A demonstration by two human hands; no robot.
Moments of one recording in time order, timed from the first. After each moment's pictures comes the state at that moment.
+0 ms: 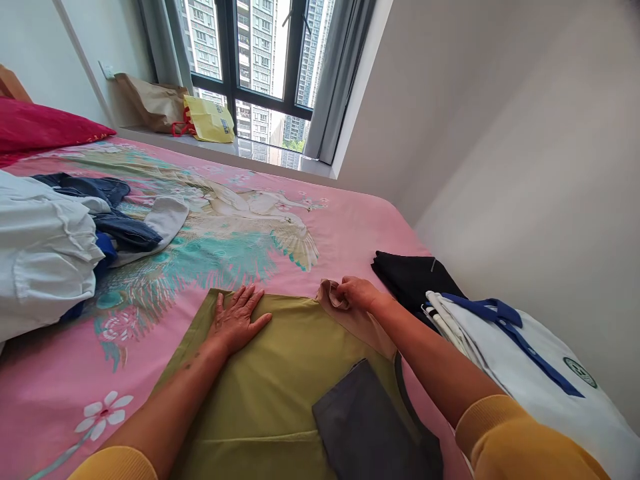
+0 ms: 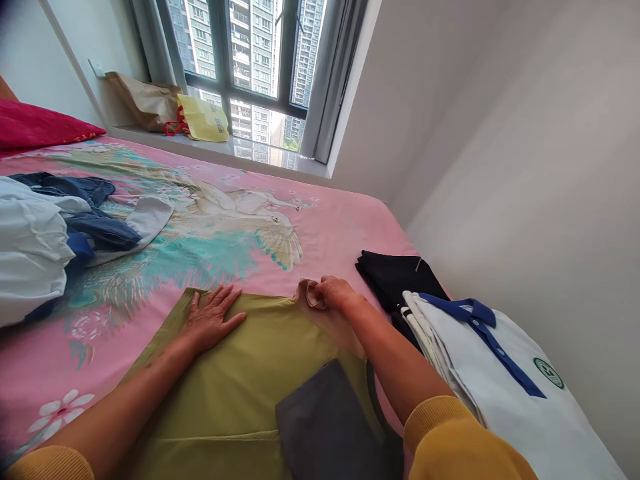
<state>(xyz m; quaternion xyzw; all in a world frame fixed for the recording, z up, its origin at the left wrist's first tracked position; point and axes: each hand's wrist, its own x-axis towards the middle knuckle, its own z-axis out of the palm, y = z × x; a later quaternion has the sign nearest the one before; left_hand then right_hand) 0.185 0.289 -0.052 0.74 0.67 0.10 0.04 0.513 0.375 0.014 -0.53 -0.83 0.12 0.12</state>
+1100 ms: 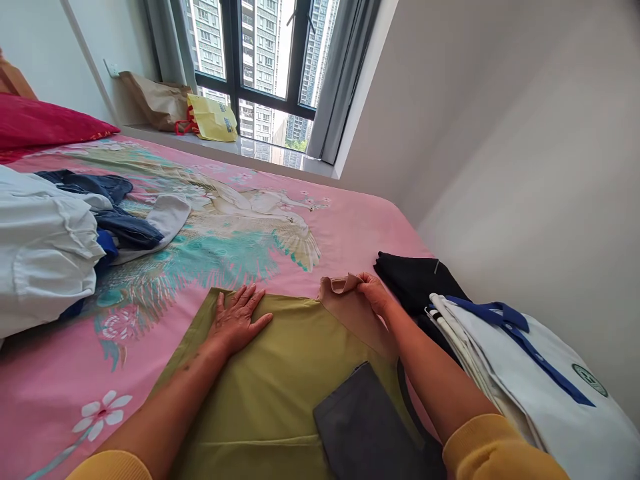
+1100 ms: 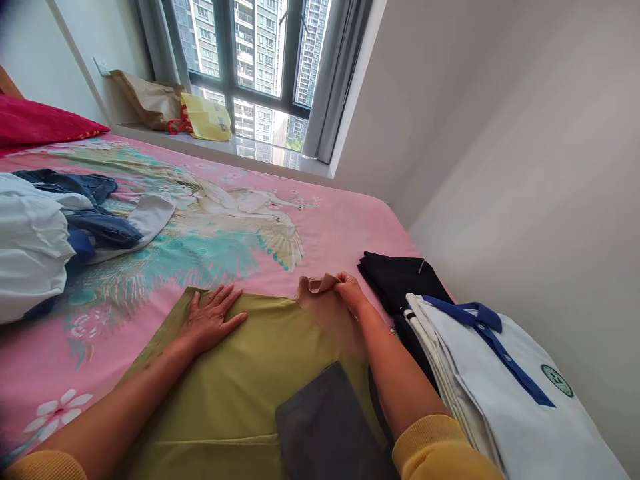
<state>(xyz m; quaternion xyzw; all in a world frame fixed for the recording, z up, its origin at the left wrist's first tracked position) 0.185 0.289 -0.053 0.74 0.67 0.11 0.04 0.523 0.372 0.005 -0.63 -0.61 0.39 0.28</state>
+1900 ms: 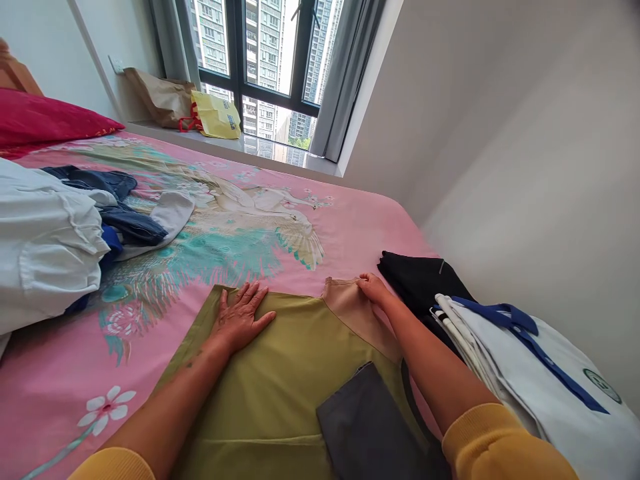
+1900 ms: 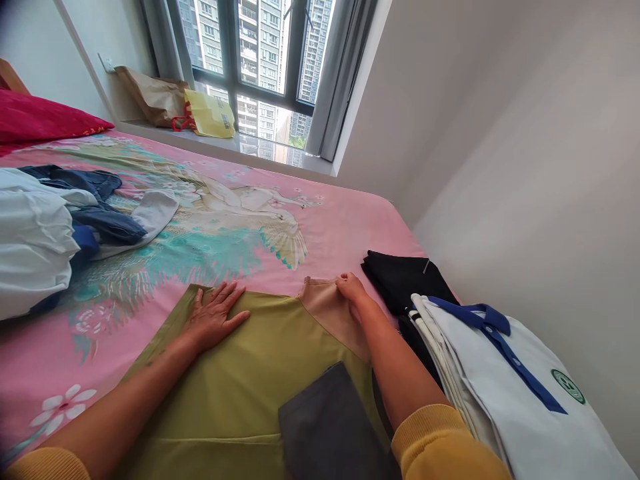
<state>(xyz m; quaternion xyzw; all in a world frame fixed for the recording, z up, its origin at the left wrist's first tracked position) 0.185 0.289 -0.052 0.74 0.67 0.10 0.05 0.545 0.410 -0.025 -0.71 -0.59 0.29 0.26</state>
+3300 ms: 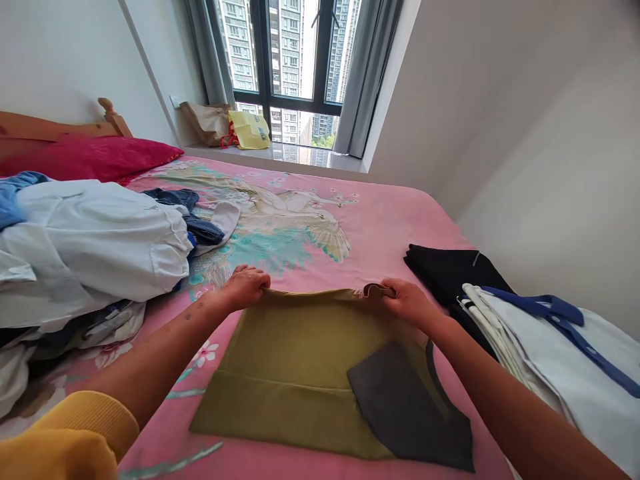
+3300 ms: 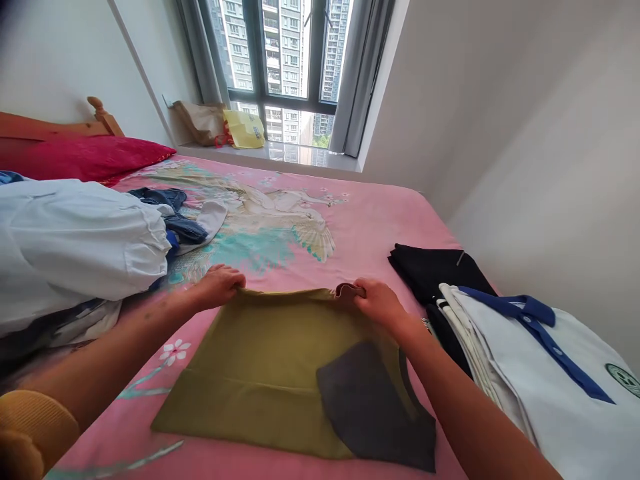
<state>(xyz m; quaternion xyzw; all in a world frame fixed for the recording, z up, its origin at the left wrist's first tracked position) 0.108 0.263 0.053 0.81 0.58 0.01 0.03 0.511 0.273 0.070 -0.55 -0.80 0.17 0.15</state>
